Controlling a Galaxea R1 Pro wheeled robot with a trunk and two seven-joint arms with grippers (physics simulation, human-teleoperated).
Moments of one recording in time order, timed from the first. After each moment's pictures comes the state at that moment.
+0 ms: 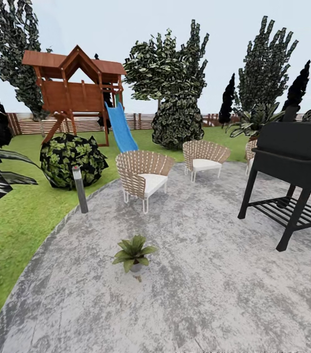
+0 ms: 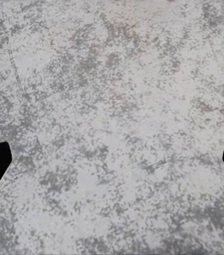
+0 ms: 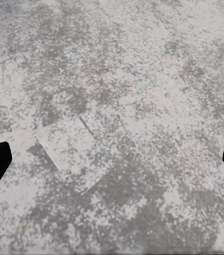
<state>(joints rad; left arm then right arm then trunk) -0.21 0.08 0.00 -0.29 0.01 -0.26 0.00 -0.04 -0.11 0.00 -0.59 0.00 -0.25 0.01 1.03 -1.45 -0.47</state>
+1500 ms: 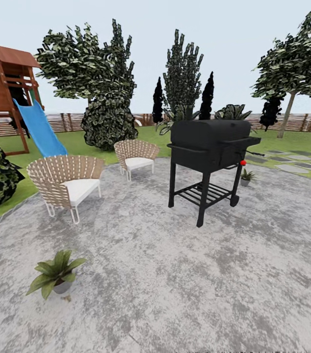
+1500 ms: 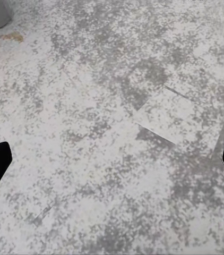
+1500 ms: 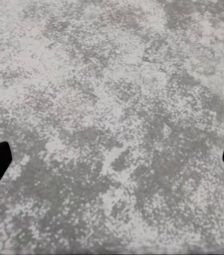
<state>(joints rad) -0.21 0.08 0.00 -0.29 0.01 -0.26 -0.01 -0.04 -0.11 0.00 -0.59 0.00 -0.25 0.01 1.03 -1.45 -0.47</state>
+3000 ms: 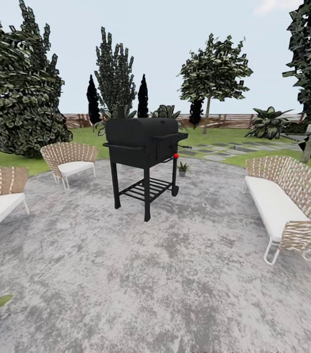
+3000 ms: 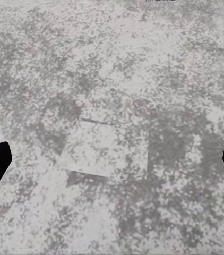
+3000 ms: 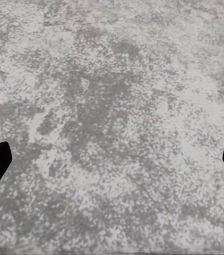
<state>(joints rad) -0.21 0.08 0.00 -0.29 0.01 -0.26 0.00 -0.04 -0.10 0.00 -0.59 0.00 -0.25 0.01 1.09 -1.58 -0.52</state>
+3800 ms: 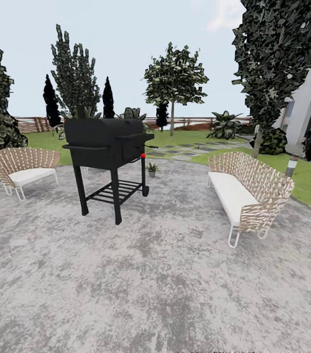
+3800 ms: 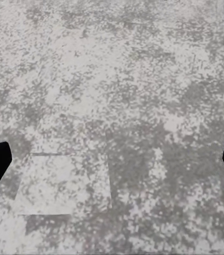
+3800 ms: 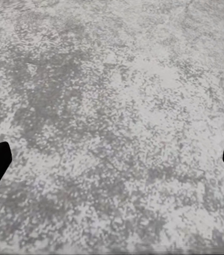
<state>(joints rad) -0.21 0.08 0.00 -0.29 0.01 -0.26 0.00 -0.04 -0.10 0.00 -0.59 0.00 -0.25 0.01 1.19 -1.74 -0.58</state>
